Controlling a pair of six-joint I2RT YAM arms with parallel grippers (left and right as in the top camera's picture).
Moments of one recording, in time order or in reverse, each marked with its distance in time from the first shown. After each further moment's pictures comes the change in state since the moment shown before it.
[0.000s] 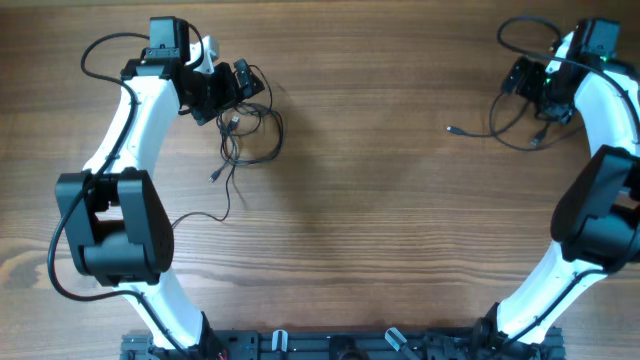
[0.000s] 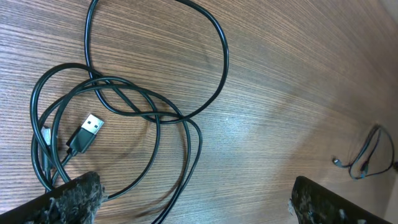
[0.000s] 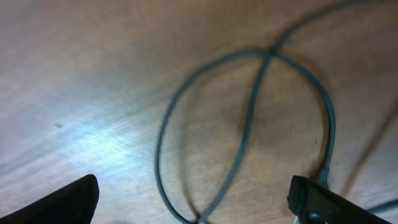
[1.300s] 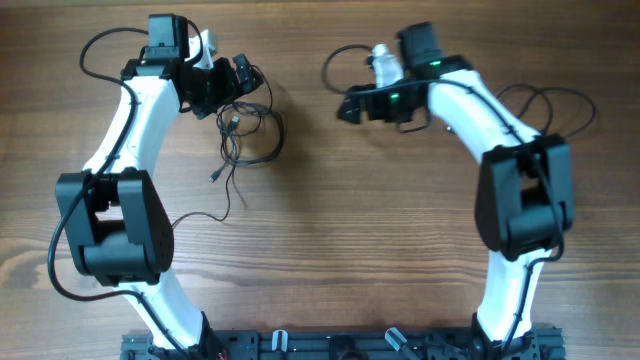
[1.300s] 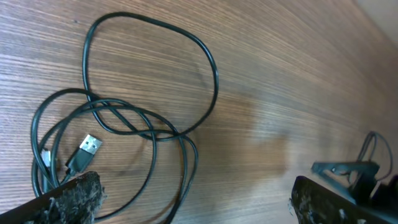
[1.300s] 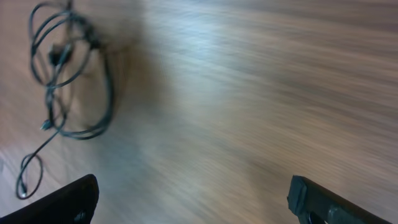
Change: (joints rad) left arm 0.000 0.000 0.000 0.057 -0.013 0.000; right arm 0.588 0.053 -0.008 0.057 -0.384 -0.089
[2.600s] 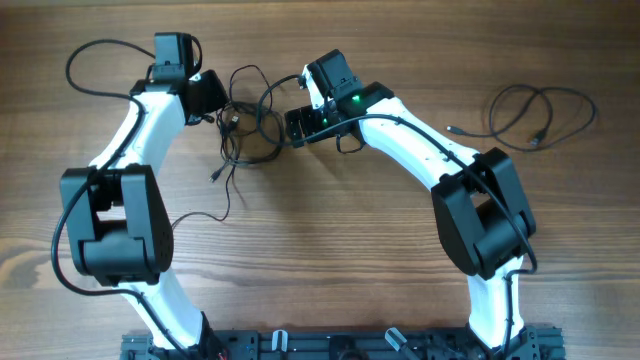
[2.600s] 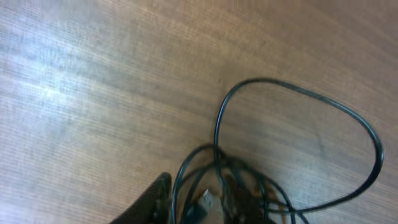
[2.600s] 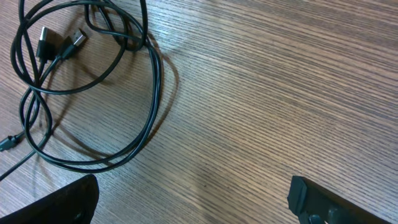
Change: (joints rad) left arm 0.003 0.001 -0.155 0.240 -0.397 -0.053; right arm 0.286 0.000 0.000 0.136 0.354 0.100
